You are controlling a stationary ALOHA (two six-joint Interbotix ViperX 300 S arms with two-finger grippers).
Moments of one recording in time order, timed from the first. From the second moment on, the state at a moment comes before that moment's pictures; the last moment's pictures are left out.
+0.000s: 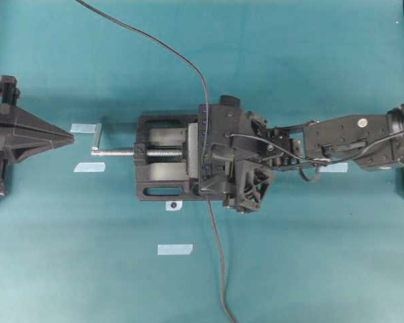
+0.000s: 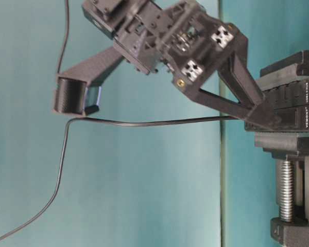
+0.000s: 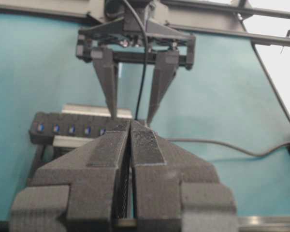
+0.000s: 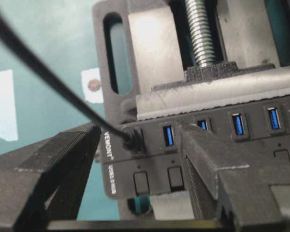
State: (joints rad) left arm 0.00 -0.98 1.18 0.01 -0.07 -0.12; right arm 0.03 0.05 0.60 0.02 0.13 0.22
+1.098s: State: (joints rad) left arm 0.00 -1.00 1.19 0.01 -0.07 -0.12; right arm 0.03 -0.16 0.75 0.02 0.12 0.22
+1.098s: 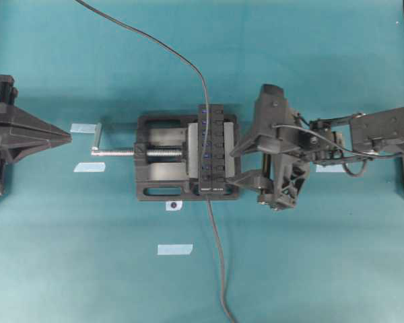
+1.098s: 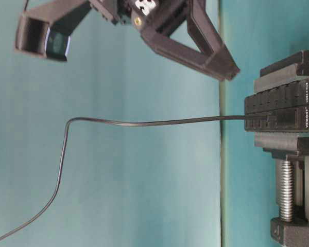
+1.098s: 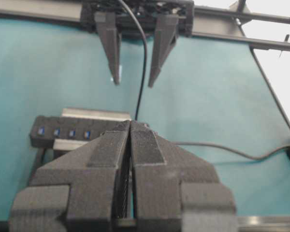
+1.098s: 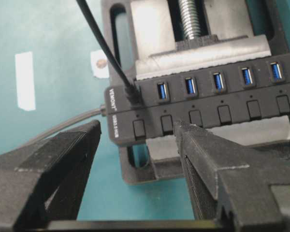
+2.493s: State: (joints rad) left arm 0.00 -1.00 1.19 0.01 -0.07 -0.12; right arm 0.04 -0.18 0.82 0.02 -0.04 0.22
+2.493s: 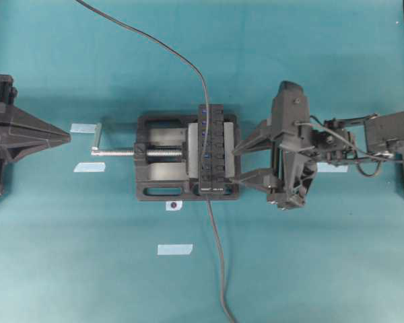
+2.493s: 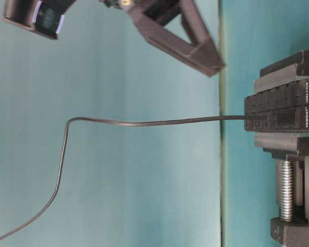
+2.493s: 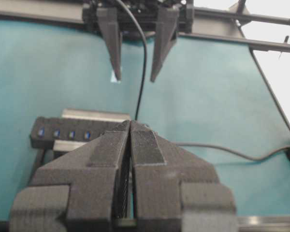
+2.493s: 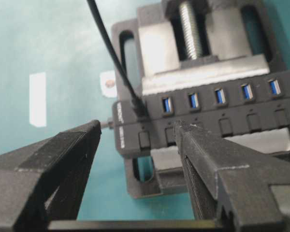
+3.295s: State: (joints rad) left arm 0.00 -1.00 1.19 0.01 -0.07 -0.12; right arm 0.05 -0.14 0.82 0.02 -0.07 0.22
